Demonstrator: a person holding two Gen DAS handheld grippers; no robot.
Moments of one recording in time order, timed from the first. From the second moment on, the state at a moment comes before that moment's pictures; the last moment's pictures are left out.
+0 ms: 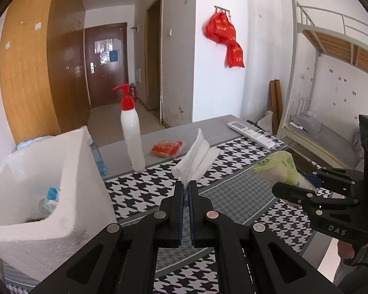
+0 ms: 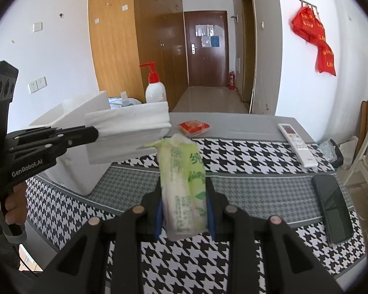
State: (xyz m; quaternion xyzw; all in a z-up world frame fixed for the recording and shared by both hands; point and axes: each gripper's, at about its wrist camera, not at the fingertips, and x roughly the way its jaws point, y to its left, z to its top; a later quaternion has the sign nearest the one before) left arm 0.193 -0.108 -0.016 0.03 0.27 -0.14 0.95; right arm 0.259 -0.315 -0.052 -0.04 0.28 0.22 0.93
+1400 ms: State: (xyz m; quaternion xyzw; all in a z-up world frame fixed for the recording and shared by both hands) left arm 0.162 -0.060 0.039 0.03 0.18 -0.09 0.98; right arm 0.239 -0.261 0.006 -0.06 0.20 0.26 0.94
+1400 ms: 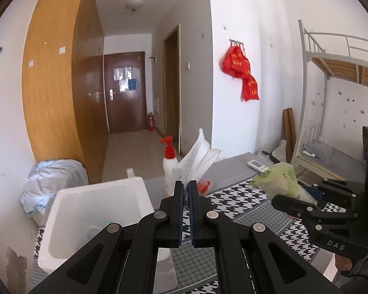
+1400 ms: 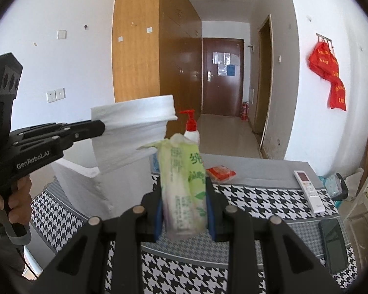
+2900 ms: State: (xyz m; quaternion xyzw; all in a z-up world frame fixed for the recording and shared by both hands) left arm 0.175 0.002 0.040 -0.02 0.20 0.04 0.98; right arm 0.241 -0.213 0.010 -0.09 0.19 0.32 0.93
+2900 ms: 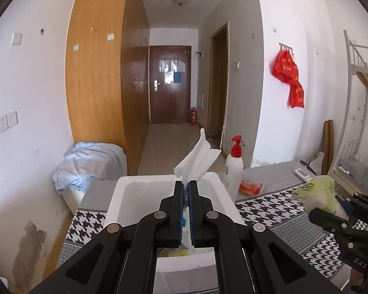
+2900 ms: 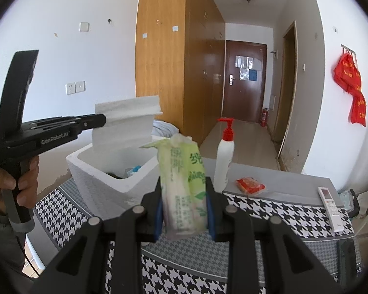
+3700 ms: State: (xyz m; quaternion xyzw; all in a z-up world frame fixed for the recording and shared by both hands) left arm 0.199 0.023 0.012 -0.03 0.26 0.08 0.96; right arm 0.249 -0.206 0.004 -0.10 0.20 0.31 0.92
